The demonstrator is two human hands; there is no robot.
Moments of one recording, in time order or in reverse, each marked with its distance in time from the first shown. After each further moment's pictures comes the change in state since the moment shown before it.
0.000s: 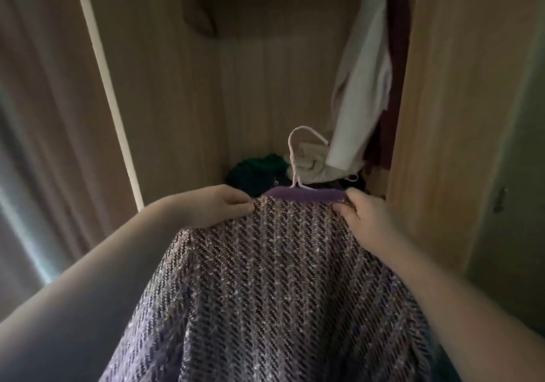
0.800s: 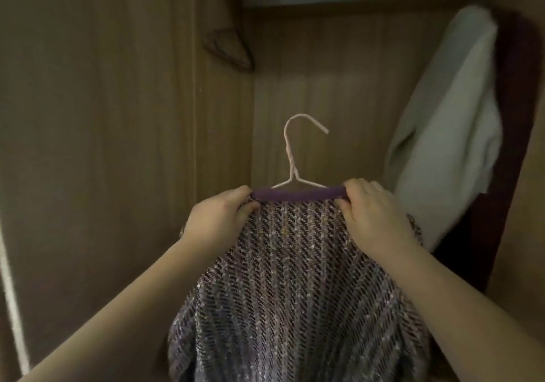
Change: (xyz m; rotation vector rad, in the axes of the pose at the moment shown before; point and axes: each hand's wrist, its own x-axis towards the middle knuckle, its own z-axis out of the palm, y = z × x) left_hand 0.274 -0.073 -0.061 0.306 1.008 -0.108; right_hand 0.337 0.086 0.075 -0.252 0.266 -0.389
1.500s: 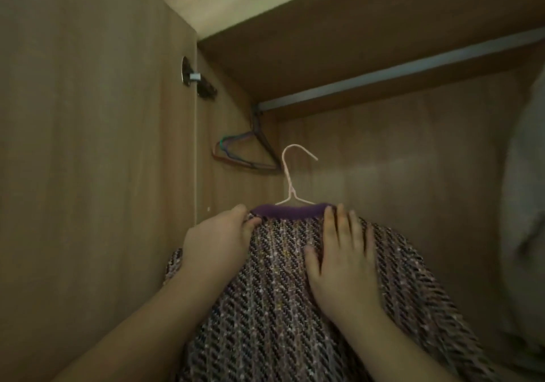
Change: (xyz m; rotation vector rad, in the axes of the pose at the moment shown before) left_hand 0.271 -0.103 0.022 0.438 0.258 -0.100; right_hand 0.260 -0.039 0.193 0.165 0.266 0.222
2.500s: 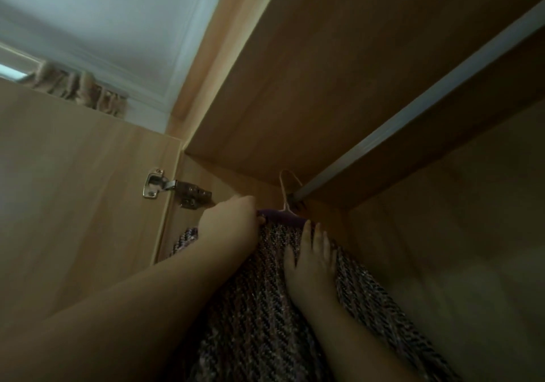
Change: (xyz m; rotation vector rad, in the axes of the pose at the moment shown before) left_hand 0.303 0.009 0.039 0.626 0.197 -0.118; right_hand 0.338 -0.095 0.226 0.854 0.103 -0.074
